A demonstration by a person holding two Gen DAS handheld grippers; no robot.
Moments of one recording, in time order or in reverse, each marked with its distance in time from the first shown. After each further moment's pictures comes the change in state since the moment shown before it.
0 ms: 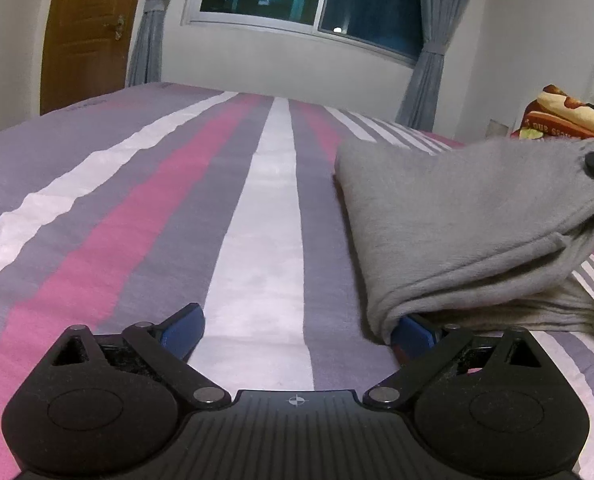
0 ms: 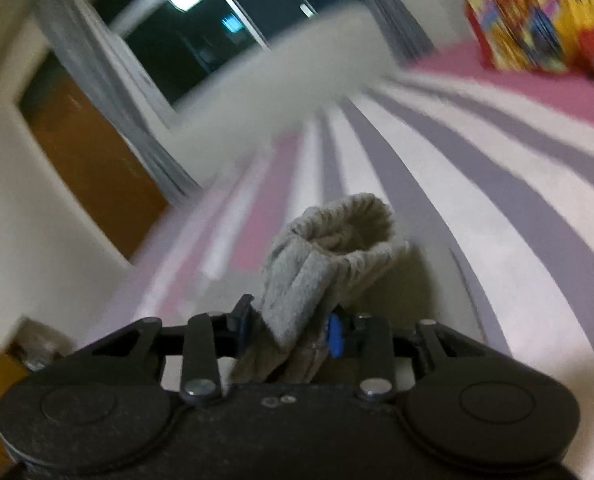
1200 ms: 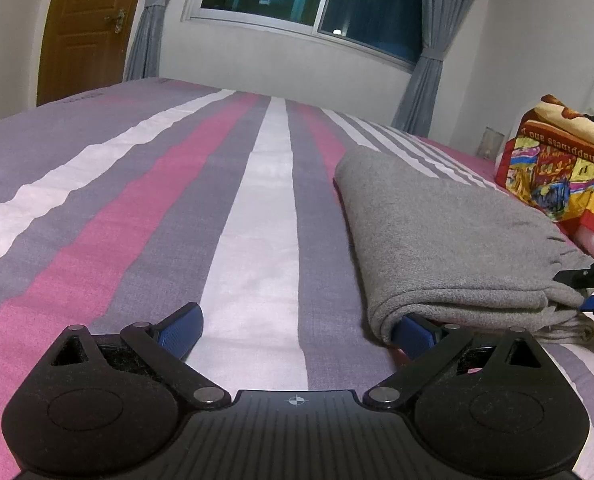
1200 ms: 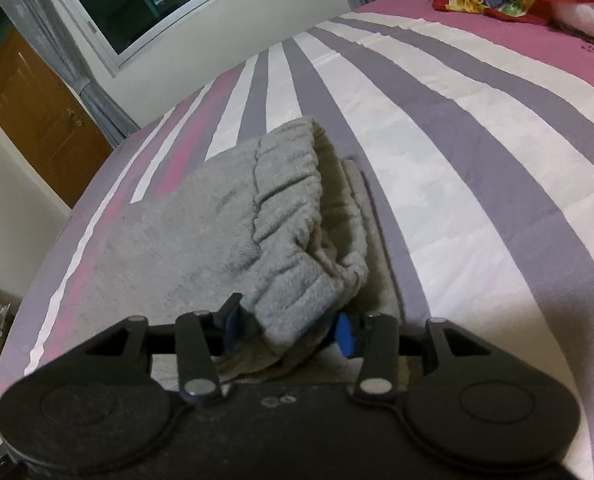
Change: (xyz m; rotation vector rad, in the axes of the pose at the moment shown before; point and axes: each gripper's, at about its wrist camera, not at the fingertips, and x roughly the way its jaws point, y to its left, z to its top) left arm 0.004 0.006 0.000 -0.036 -0.002 -0.024; right arm 0.022 -0.054 -0.026 0.040 0.238 -0.218
